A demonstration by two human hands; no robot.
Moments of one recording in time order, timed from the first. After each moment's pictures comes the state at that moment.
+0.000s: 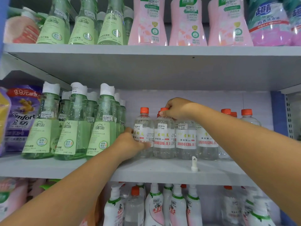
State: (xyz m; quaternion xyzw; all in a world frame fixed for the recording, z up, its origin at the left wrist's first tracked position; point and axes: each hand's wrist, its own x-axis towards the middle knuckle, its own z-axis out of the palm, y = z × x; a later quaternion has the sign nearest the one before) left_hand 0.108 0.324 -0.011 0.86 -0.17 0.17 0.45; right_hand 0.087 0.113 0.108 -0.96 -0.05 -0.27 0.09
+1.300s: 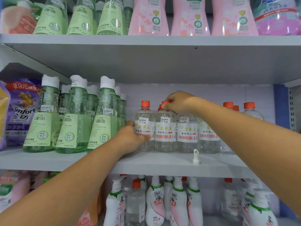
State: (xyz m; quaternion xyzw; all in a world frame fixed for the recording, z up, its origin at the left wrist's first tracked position) left_hand 0.102 0.325 -0.011 0.88 -0.17 0.18 0.41; right_hand 0.089 0.111 0.105 -0.95 -0.07 -0.27 0.11
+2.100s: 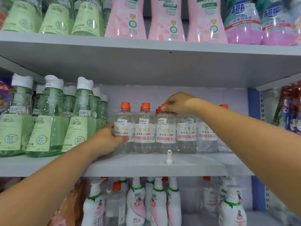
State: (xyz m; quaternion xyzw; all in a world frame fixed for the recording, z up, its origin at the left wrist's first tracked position) left_hand 0.115 0.327 -0.014 0.87 -0.17 0.19 0.42; right_hand 0.057 0.049 0.107 -0.96 -0.03 -0.27 0.08
